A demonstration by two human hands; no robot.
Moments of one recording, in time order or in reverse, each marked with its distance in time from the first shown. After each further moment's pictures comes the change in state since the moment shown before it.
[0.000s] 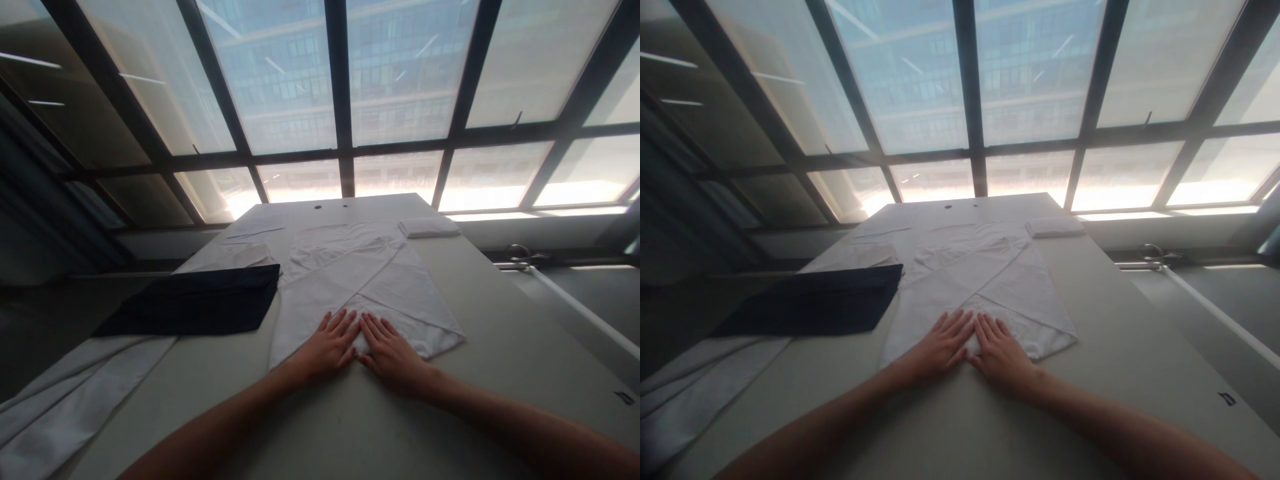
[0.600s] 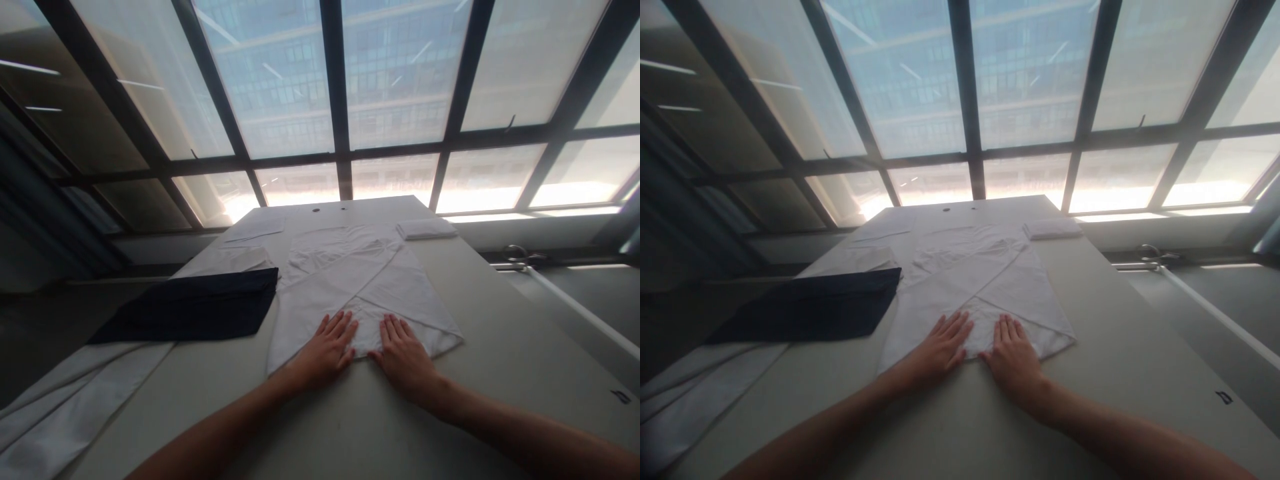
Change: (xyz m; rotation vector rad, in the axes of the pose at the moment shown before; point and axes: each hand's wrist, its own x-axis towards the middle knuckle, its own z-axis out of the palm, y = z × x) left_hand 0.000 -0.001 0.006 -0.057 0.048 -0.049; right_hand -0.014 0.006 0.006 -0.123 0.054 0.286
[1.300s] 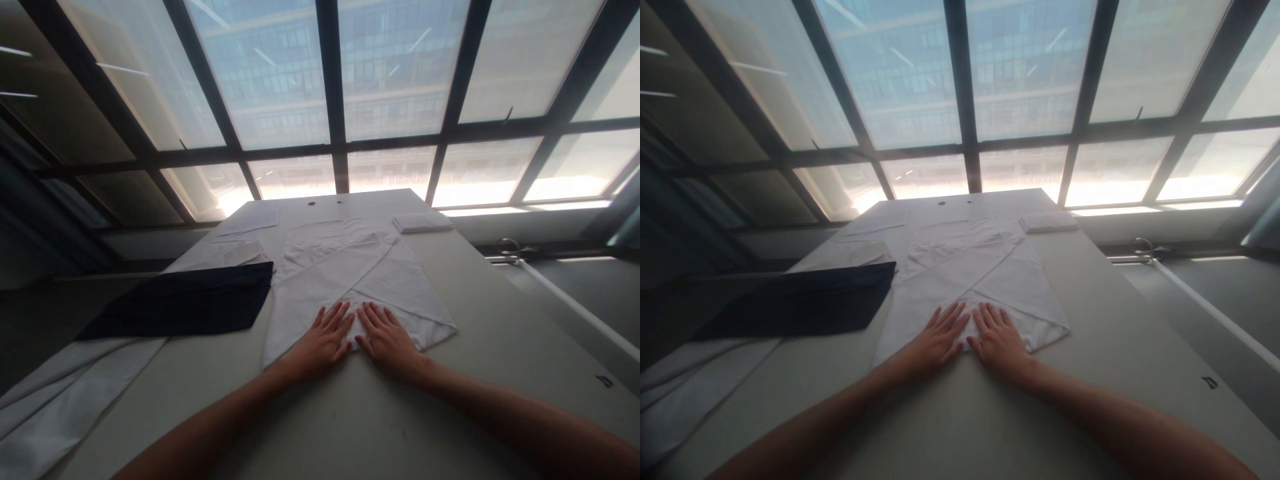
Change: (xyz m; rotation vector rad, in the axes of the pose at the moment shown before) left_hand 0.002 0.001 -0.001 0.013 0.043 0.042; right_hand 0.015 -0.001 -0.003 0.173 -0.047 -0.114
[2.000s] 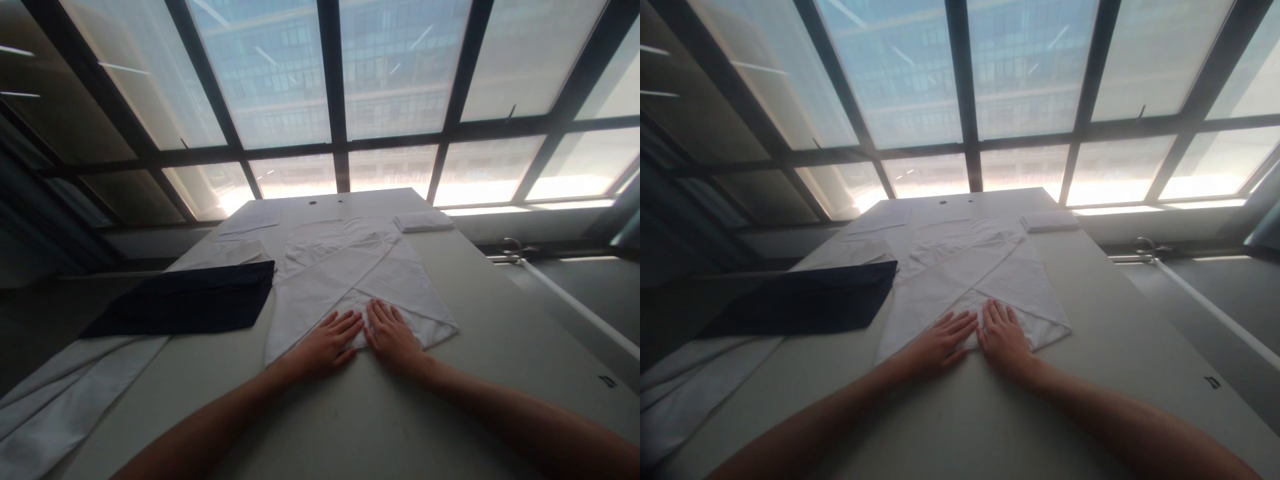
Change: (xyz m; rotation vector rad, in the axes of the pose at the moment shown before) left_hand 0.002 0.007 -0.022 -0.131 -0.076 0.157; right_hand 0.002 0.001 0.002 -0.045 0.054 0.098
